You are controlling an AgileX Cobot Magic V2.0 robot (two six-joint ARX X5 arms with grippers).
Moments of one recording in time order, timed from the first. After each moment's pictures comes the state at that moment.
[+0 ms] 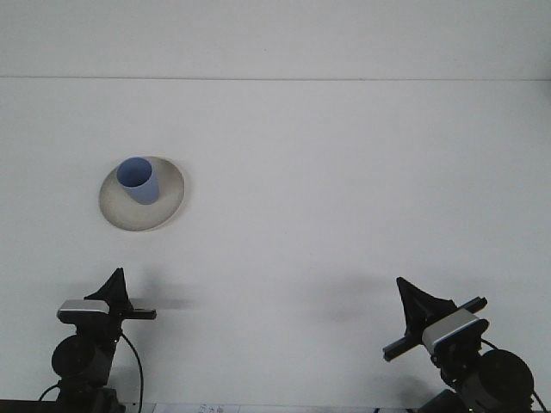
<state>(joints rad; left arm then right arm) -0.10 0.00 0.03 0.00 -0.12 0.02 0.48 0.19 0.51 -0.43 0.04 0.00</state>
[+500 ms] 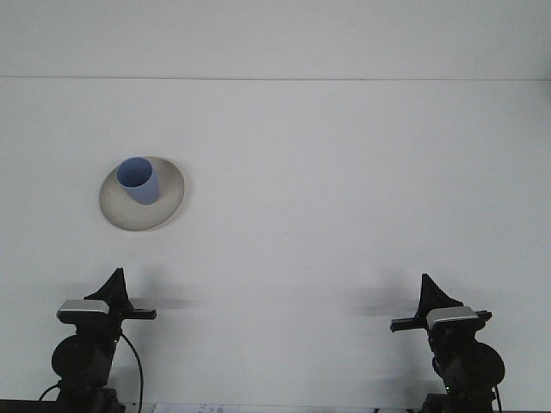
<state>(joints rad) -0.10 0.00 0.03 0.00 -0.12 0.02 -0.03 0.00 0.06 -0.17 -0.16 0.03</state>
